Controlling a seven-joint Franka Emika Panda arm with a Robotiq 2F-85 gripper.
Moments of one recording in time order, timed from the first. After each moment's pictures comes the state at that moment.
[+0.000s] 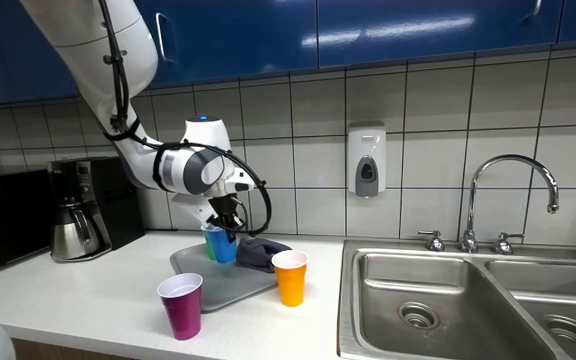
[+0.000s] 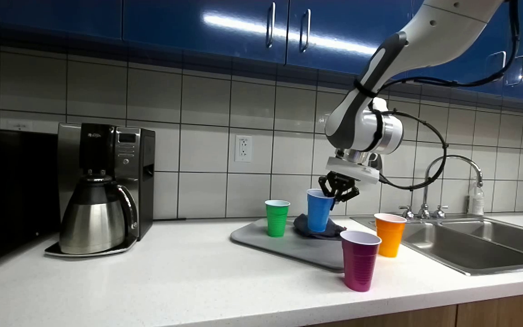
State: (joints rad) arm 0.05 0.15 0.00 -2.34 0.19 2.85 0.33
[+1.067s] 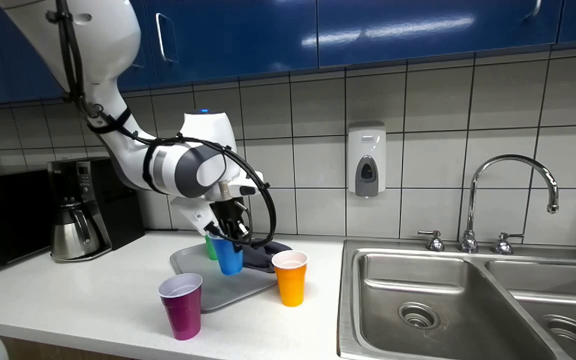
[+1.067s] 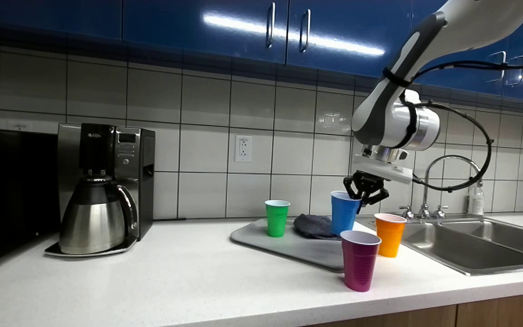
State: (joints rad) arm 0.01 -0.03 -0.05 -2.54 0.19 2.85 0.33
